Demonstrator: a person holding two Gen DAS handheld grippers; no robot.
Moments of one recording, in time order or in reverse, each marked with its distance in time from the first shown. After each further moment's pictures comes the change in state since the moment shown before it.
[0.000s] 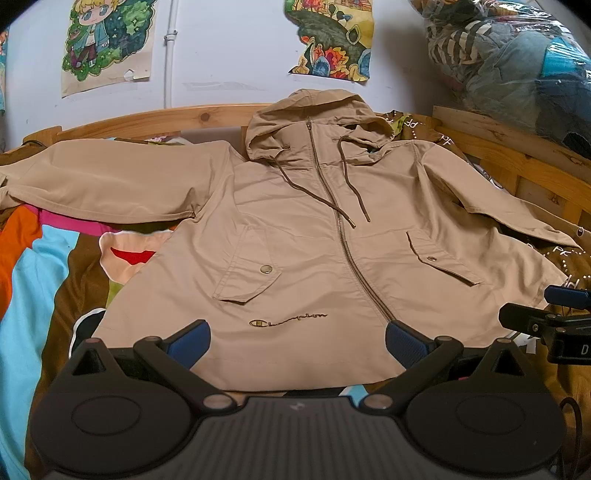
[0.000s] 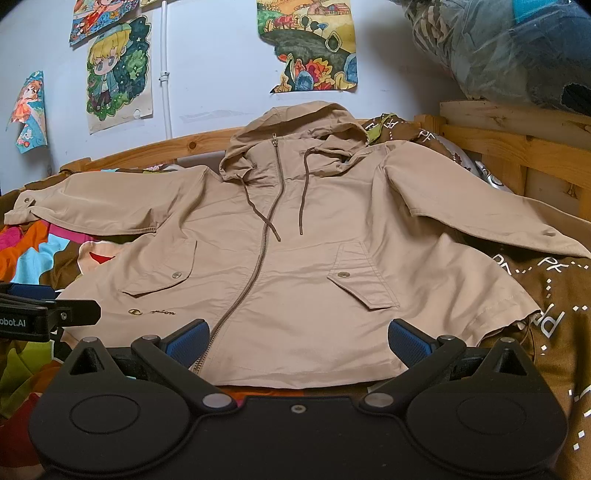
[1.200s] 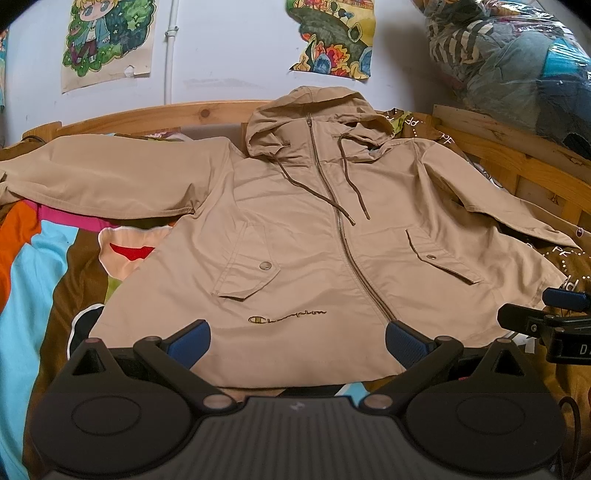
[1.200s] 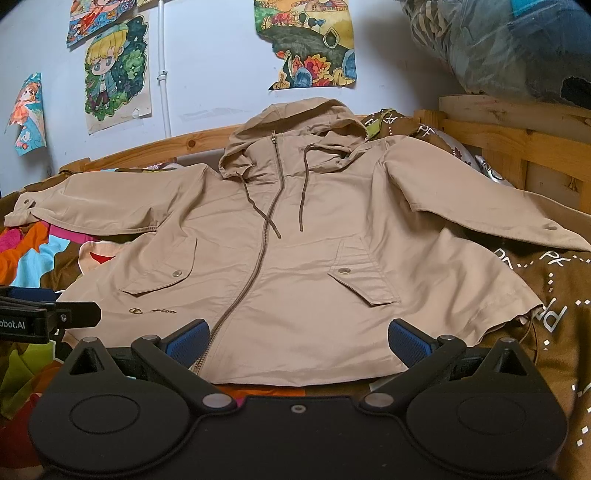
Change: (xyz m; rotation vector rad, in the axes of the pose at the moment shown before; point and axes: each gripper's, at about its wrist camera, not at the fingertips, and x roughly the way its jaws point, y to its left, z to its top) left arm 0.001 0.000 -0.003 -0.002 0.003 -0.001; right arm 0.002 -0.001 -0.001 0.005 0.006 0.002
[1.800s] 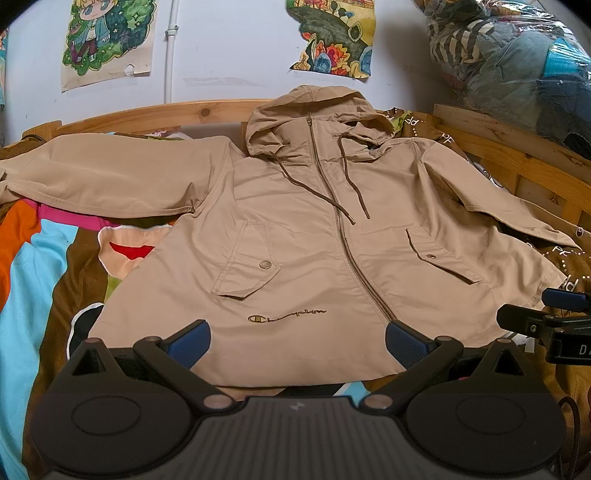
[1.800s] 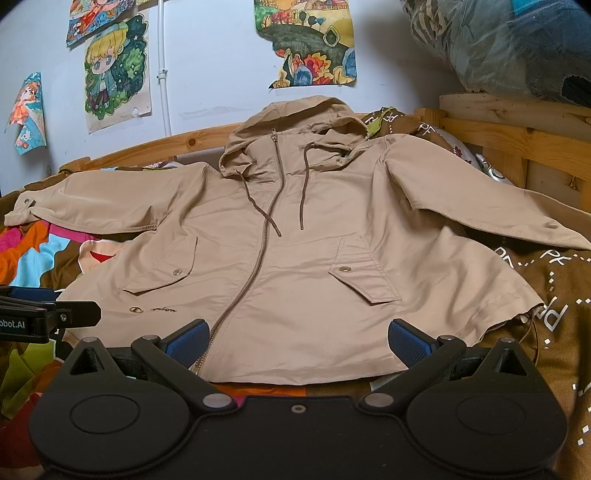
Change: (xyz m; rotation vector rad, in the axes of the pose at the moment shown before) left arm 0.001 -0.001 -0.001 -0.002 0.002 -0.001; right arm 0.001 -0.001 0.001 0.002 0.003 0.001
